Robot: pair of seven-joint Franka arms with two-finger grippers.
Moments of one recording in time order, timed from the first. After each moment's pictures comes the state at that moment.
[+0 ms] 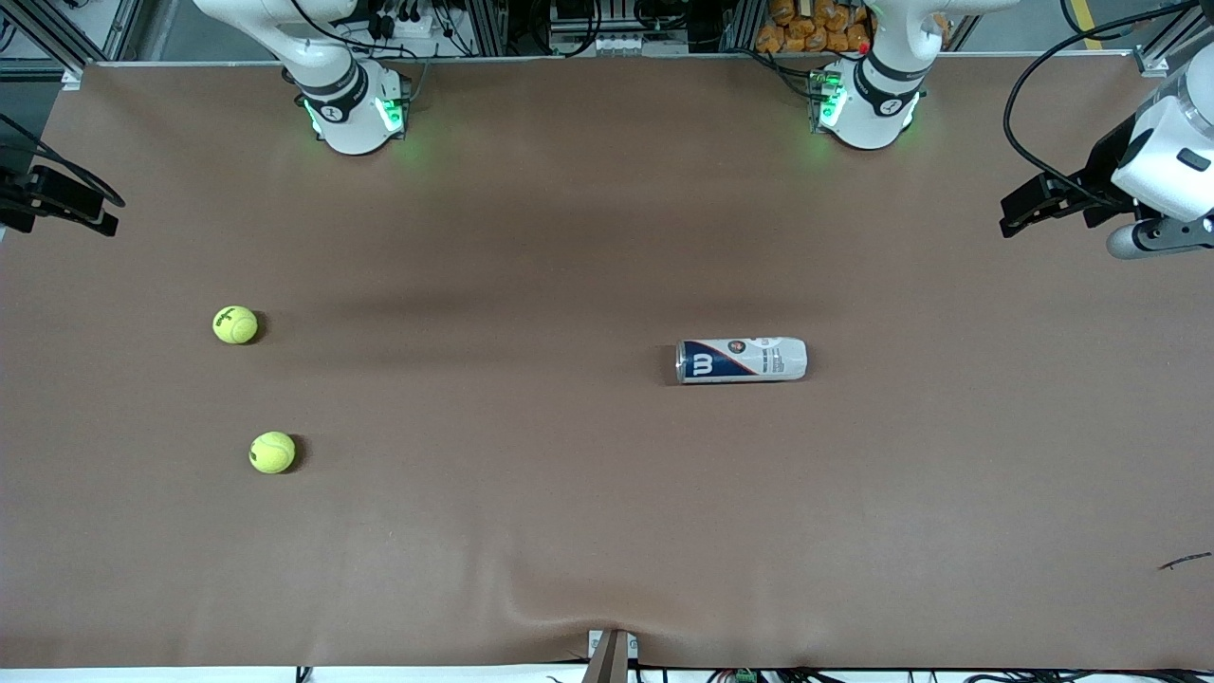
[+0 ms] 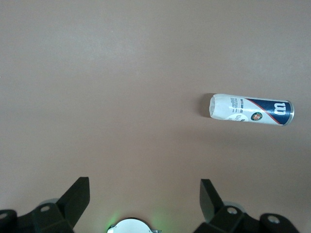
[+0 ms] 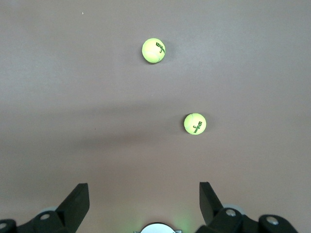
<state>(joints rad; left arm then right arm) -0.06 -0.05 -0.05 -1.62 0.01 1.49 -0.22 0.00 0.00 -0.09 -1.49 0.02 1.40 -0.02</state>
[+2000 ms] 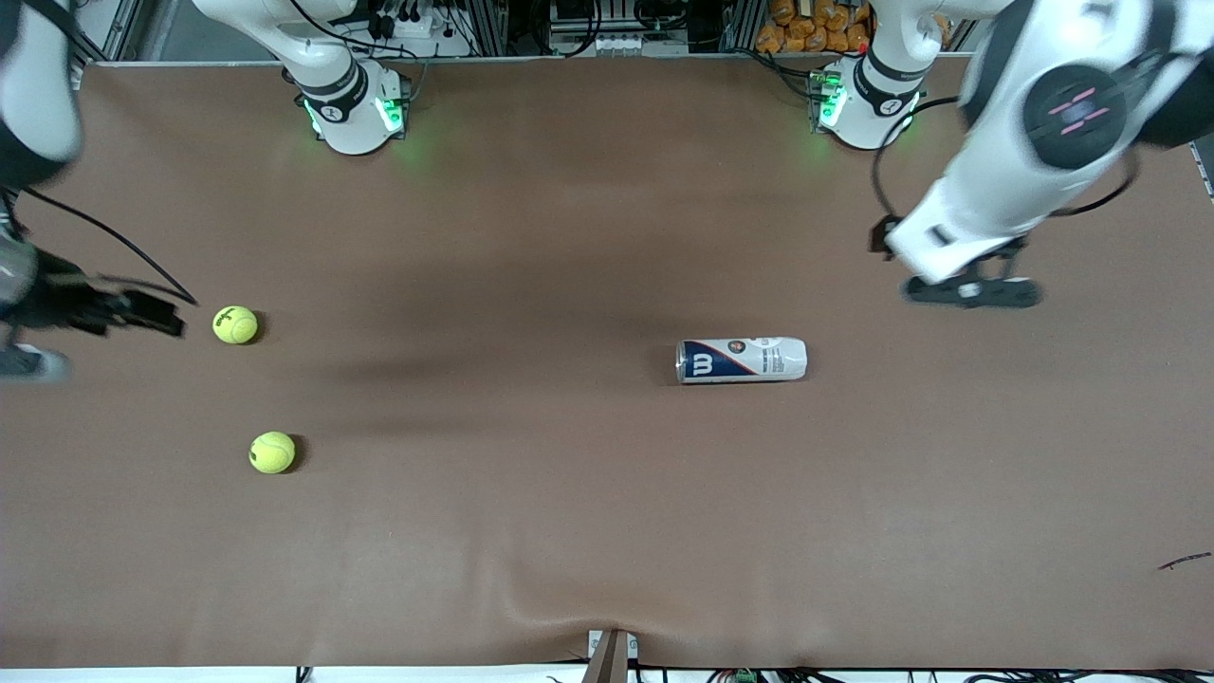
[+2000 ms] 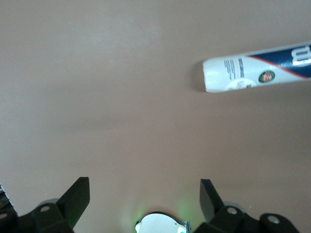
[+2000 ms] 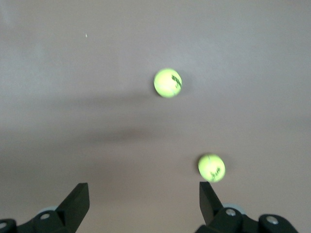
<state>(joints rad) -0.25 0.14 -0.14 -1.65 0.15 1.50 -0.22 0.05 0.25 -0.08 -1.49 0.05 1.68 -0.02</state>
